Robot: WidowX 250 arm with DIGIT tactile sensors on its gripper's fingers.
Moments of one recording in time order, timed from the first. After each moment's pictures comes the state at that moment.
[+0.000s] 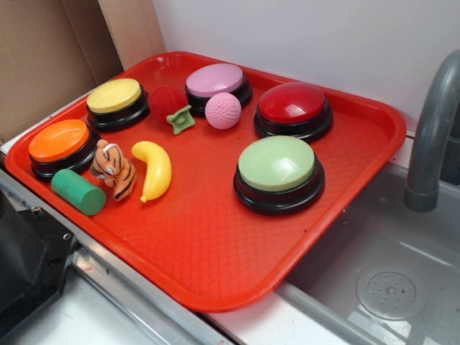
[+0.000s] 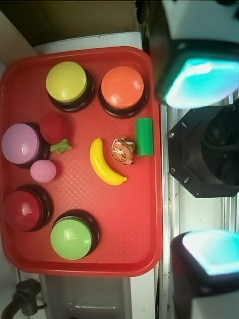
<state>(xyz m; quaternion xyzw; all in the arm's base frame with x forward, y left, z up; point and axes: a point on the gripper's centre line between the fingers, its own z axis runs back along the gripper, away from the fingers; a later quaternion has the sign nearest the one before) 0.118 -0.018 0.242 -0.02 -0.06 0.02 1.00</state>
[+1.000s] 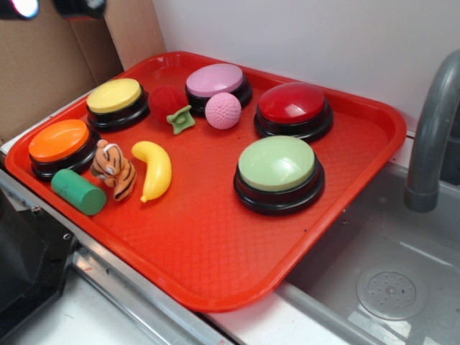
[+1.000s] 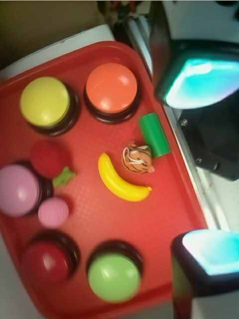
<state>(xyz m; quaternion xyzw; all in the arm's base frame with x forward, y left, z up) 0.170 0.008 0.184 0.00 -0.01 0.23 0.97</state>
